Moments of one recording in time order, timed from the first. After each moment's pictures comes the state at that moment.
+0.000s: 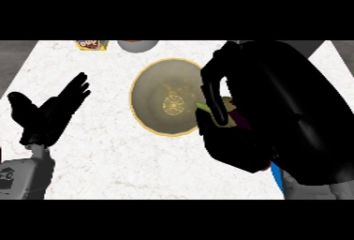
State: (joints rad) left arm -0.23 0.25 0.11 -1.50 0.12 -0.19 0.30; right arm -0.91 -0.13 0.27 -1.99 0.51 0.56 1.07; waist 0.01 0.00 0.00
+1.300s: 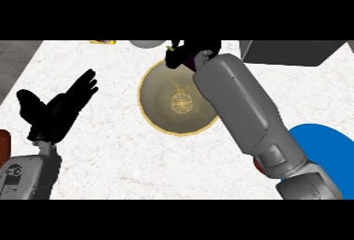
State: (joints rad) left arm -0.26 0.23 0.08 -1.51 0.10 -0.20 0.30; right arm -1.20 0.00 0.11 -0.76 0.61 -0.03 0.54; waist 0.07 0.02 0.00
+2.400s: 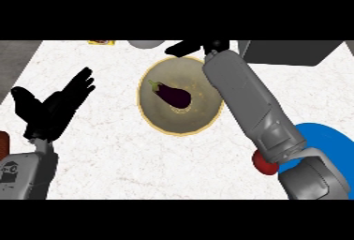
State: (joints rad) left arm -0.27 0.24 0.11 -1.49 0.11 -0.21 0.30; right arm -1.30 -0.02 -0.01 -0.37 0.32 -0.51 0.13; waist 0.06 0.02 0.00
